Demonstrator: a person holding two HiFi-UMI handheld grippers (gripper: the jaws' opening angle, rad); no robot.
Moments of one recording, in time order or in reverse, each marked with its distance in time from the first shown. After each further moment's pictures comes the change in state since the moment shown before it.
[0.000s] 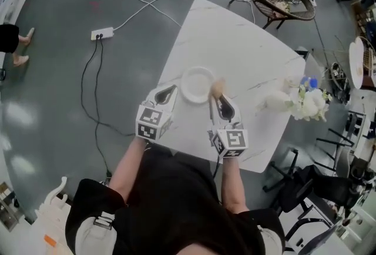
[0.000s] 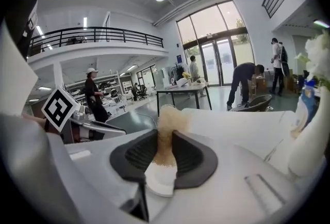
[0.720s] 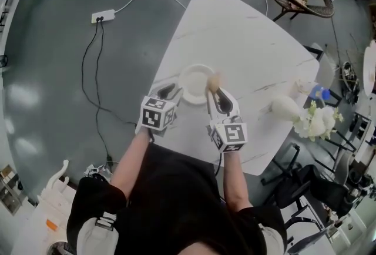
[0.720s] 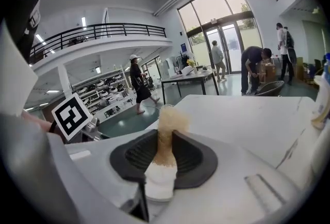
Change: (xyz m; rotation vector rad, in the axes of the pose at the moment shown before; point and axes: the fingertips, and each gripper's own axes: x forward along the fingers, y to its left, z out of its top) left arm 0.075 0.011 -0.086 -0.259 0.320 0.016; right arm 0.062 -0.029 -0.040 0.029 0.108 0.103
